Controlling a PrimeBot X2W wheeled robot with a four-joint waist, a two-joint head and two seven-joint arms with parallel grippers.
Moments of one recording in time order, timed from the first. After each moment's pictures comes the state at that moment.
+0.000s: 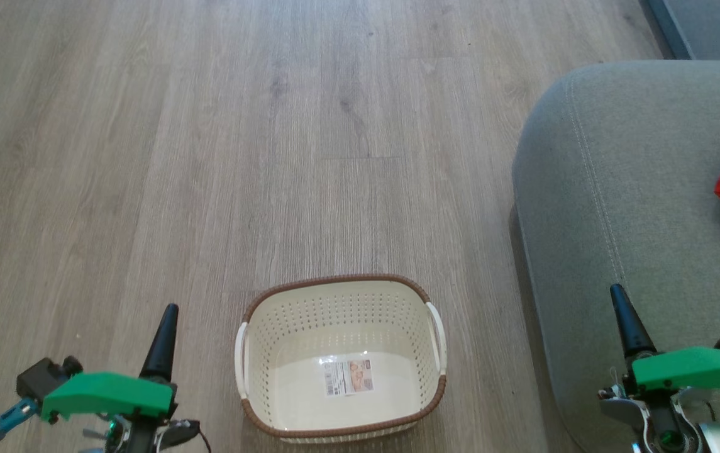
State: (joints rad) left arm -0.02 0.05 0.00 0.27 -1.20 -0.08 0.00; right arm -0.03 -0.06 -0.07 0.29 1.24 0.13 0.00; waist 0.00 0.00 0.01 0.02
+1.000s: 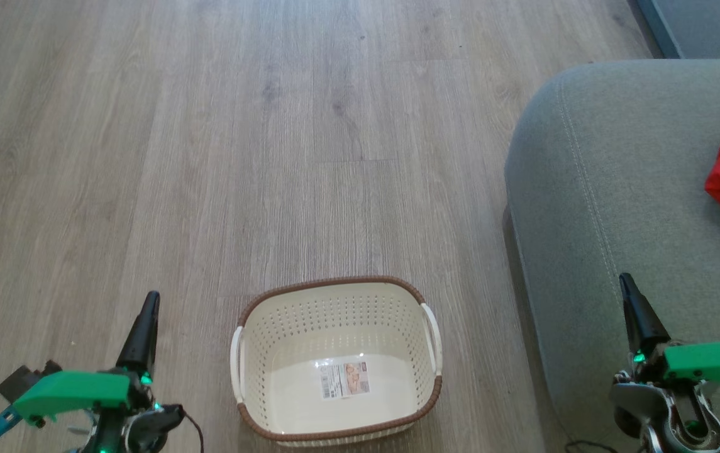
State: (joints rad) left arm -0.04 0.05 0.06 0.27 -1.53 -0.11 0.09; right arm -0.05 -0.06 -0.12 0.28 1.53 0.13 0.08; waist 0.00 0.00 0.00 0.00
